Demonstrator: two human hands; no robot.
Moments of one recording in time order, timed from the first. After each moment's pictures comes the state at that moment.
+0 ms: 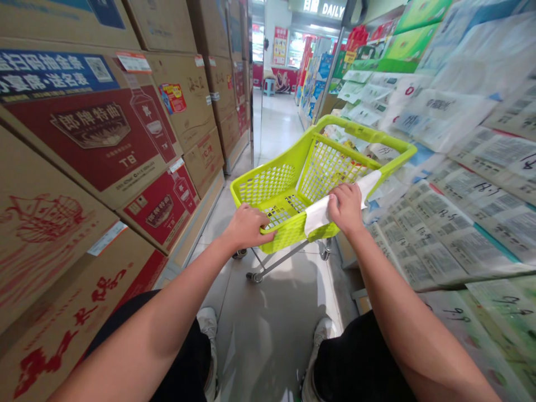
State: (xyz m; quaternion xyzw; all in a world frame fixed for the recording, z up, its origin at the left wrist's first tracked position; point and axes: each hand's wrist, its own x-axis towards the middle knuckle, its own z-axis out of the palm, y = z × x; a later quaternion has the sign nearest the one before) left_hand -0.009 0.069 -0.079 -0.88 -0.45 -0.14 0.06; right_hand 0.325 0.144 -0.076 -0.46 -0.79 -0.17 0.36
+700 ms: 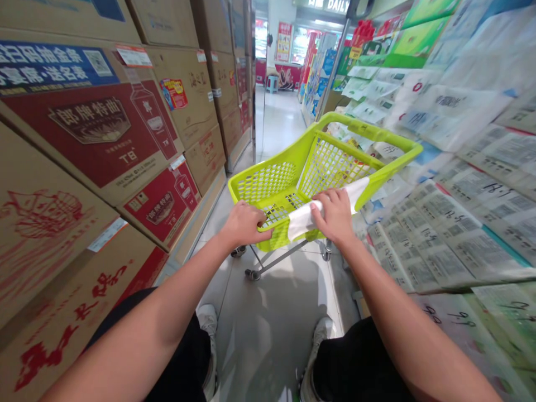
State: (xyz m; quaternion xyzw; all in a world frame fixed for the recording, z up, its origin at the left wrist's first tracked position) left_hand -0.014 0.073 -0.084 -0.86 -0.48 -0.15 0.05; right_hand 0.285 0.110 -0.081 -0.47 -0.82 -0.14 0.31
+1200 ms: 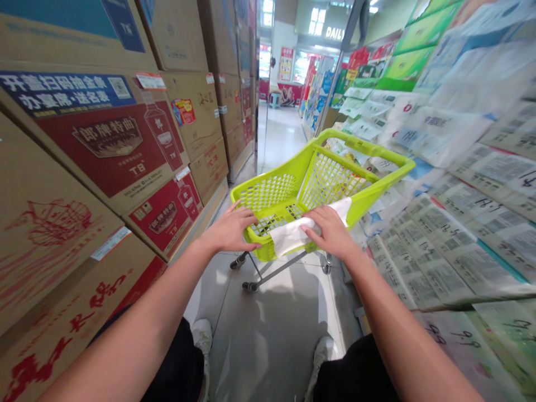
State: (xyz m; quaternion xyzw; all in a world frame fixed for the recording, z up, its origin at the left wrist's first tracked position) left_hand -0.056 0.076 -0.073 -0.88 -0.43 -0.18 0.00; right_hand 0.291 0.102 -0.059 -0.34 -0.90 -0.05 0.25
